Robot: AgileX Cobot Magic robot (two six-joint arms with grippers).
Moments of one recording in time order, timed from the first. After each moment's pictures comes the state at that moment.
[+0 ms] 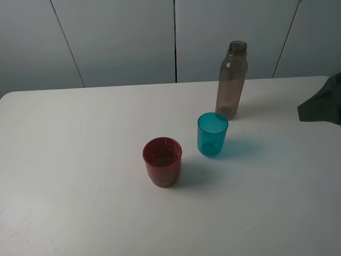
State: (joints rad) left arm -0.15 0.00 -0.51 0.07 1.08 -0.05; right arm 0.25 0.75 -0.69 0.06 0.92 0.14
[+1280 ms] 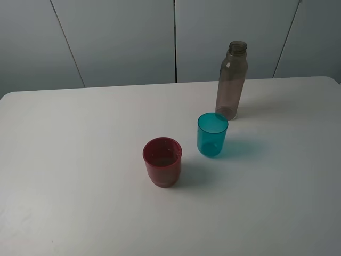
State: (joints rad) left arm -0.15 0.00 -0.51 0.07 1.08 -0.05; right arm 0.20 0.00 -0.51 0.02 1.09 0.01
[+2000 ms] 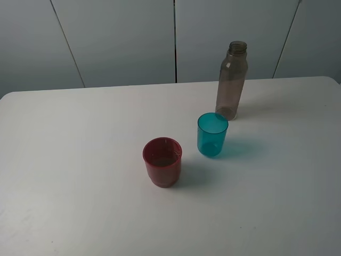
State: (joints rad) left arm -0.15 0.00 -0.51 0.07 1.08 -0.05; right arm -0.08 0.00 -0.51 0.01 1.09 0.01
